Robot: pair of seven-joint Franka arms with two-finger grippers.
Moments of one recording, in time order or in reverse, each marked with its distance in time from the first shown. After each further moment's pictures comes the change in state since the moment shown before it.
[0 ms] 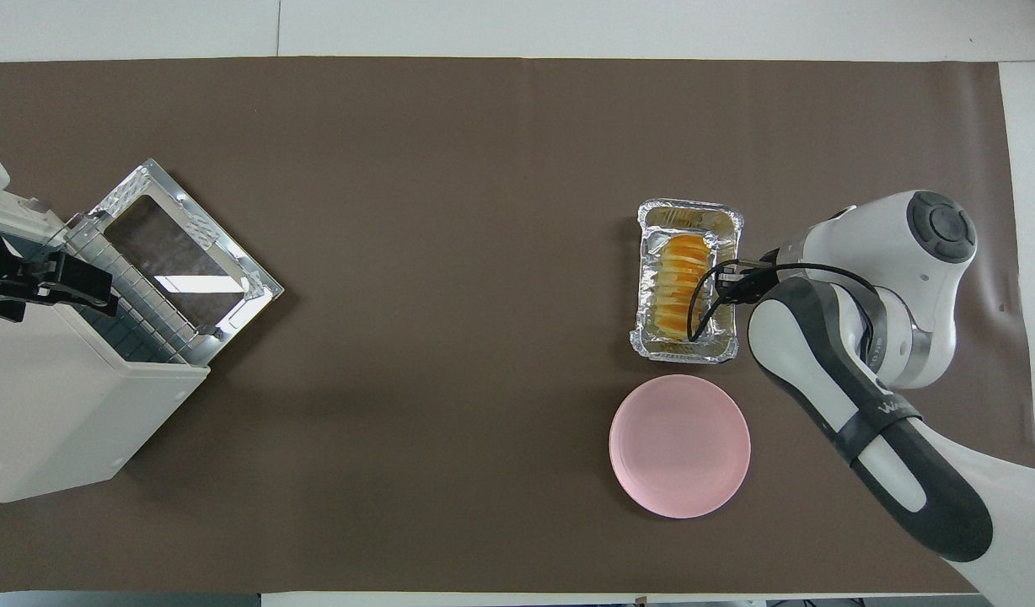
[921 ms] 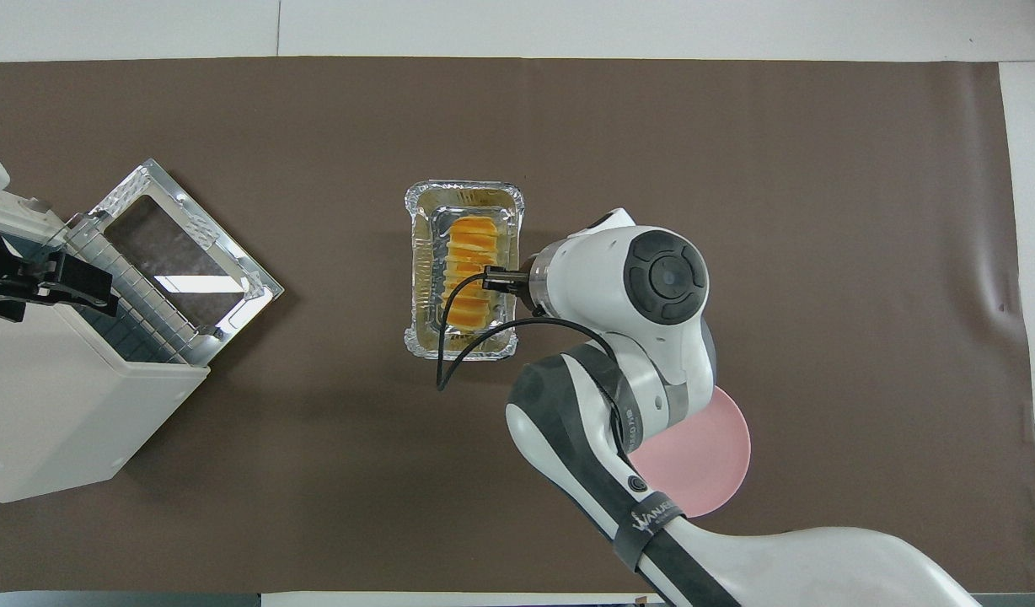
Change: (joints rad) left arm 0.000 0.000 0.000 0.000 0.000 0.000 0.000; right arm 0.442 0.141 0.013 0.238 0.019 0.177 0.378
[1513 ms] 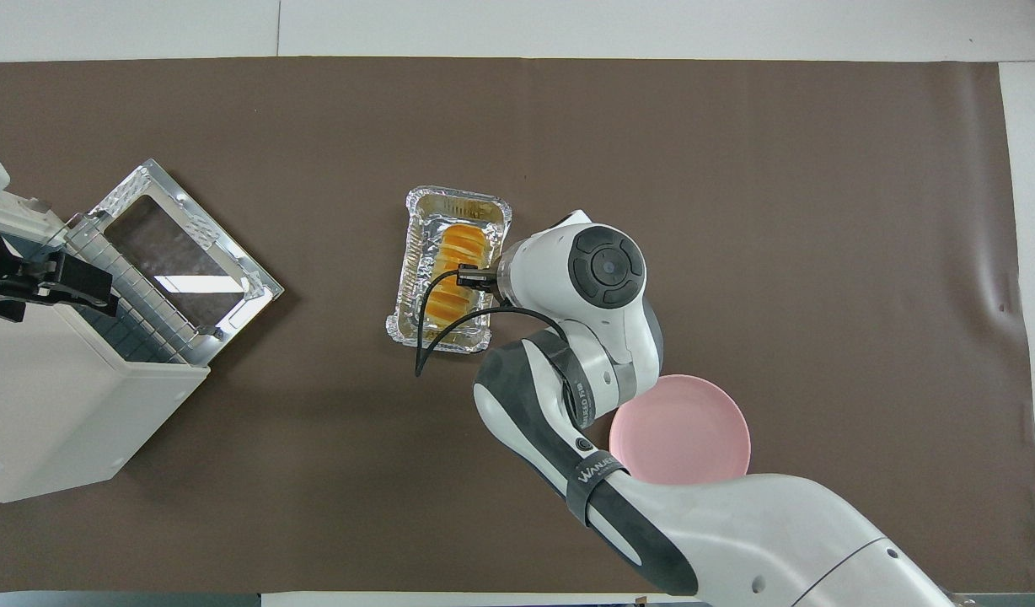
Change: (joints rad) left arm 0.000 0.000 0.000 0.000 0.000 0.000 0.000; right arm 0.019 0.114 -0.005 0.073 0.000 0.021 0.000
